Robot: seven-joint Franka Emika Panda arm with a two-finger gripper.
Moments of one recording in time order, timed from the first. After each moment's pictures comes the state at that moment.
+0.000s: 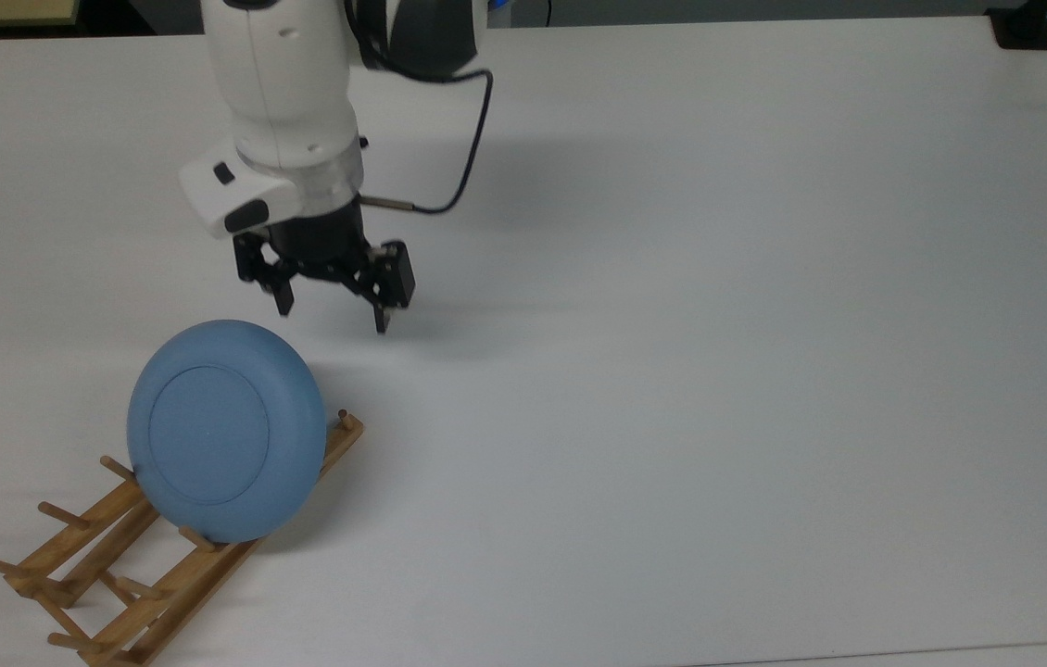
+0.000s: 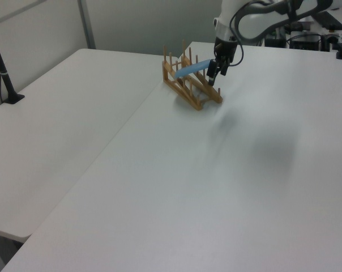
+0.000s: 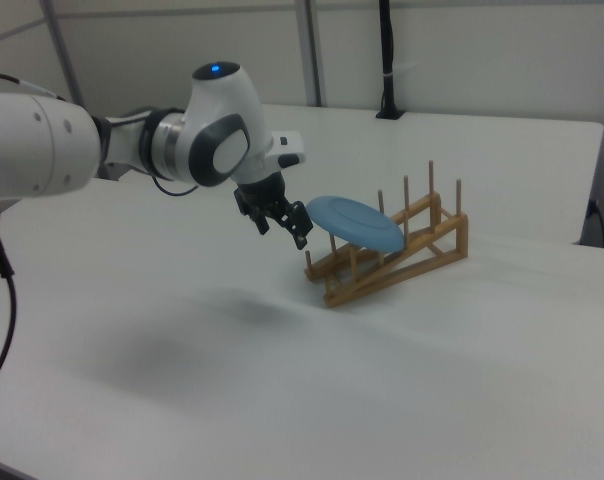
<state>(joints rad) -0.07 0.38 0.00 -1.64 -0.02 2.26 0.11</state>
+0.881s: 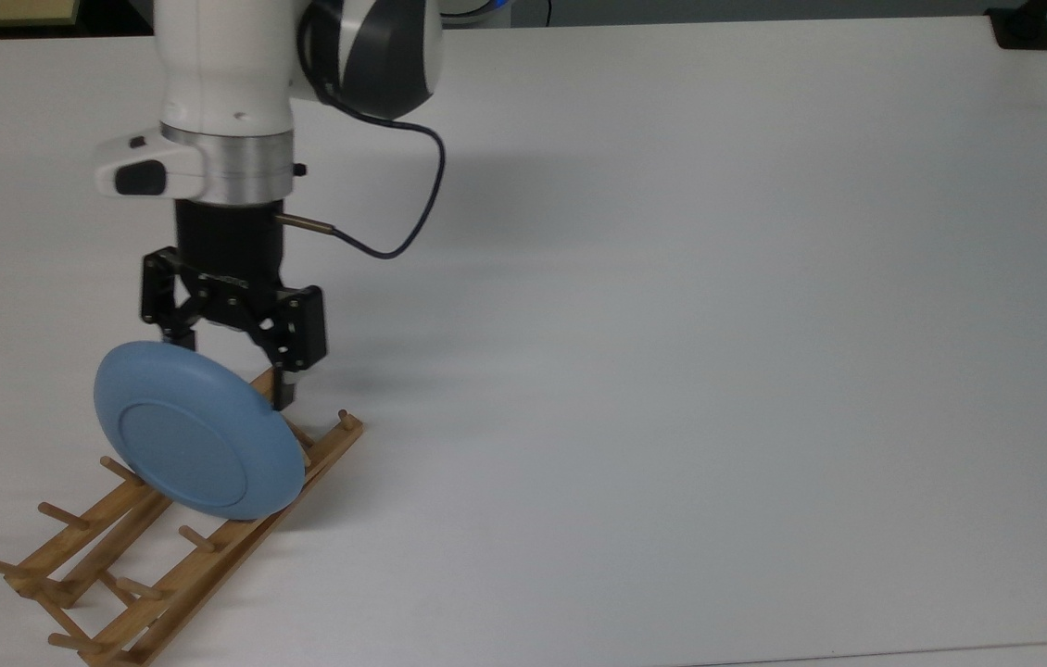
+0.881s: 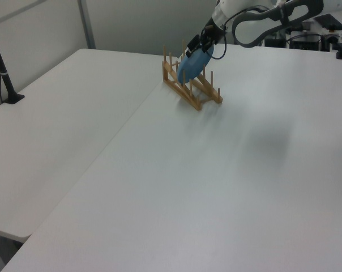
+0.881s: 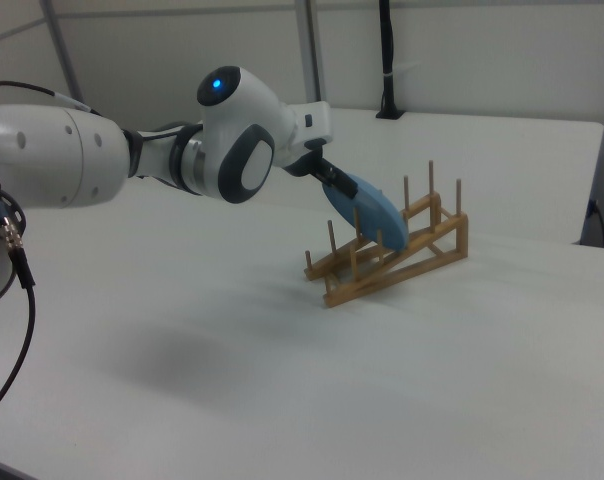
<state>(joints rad) -0.11 0.44 -0.03 -1.60 -0.02 2.76 0.26</state>
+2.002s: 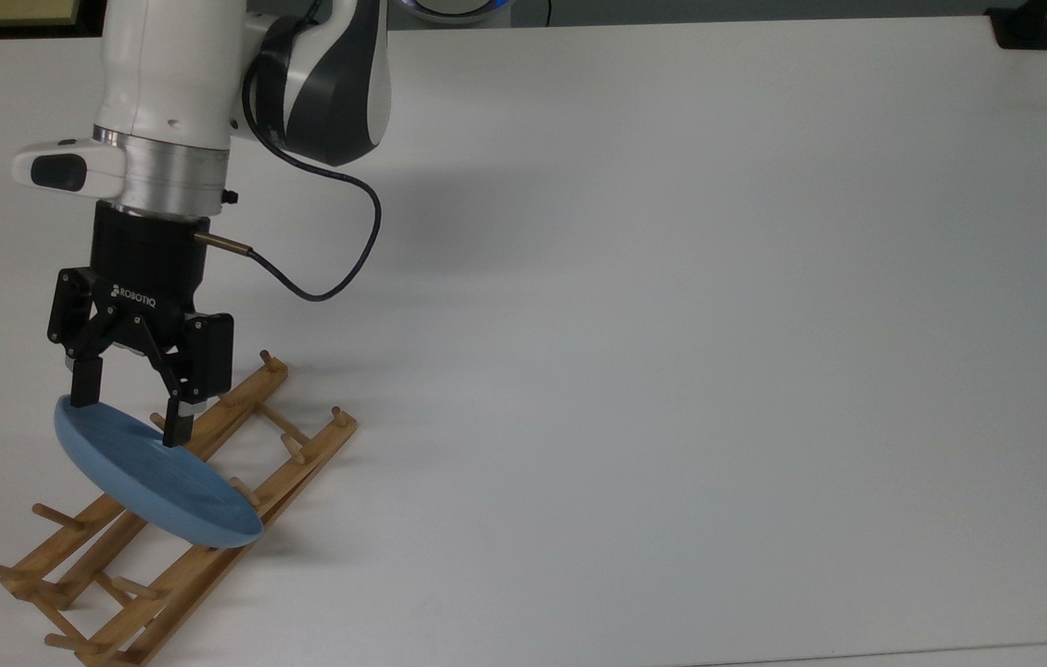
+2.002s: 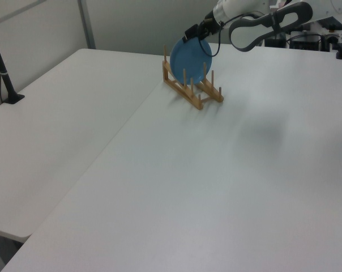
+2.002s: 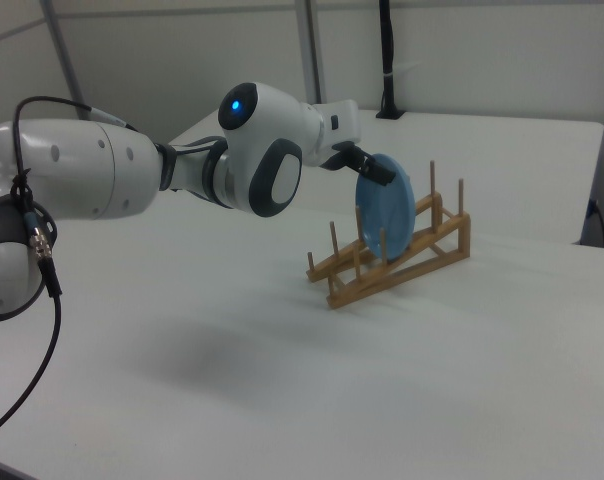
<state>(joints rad) -0.11 0.54 -0.10 -1.51 -0.02 2.97 0.33</state>
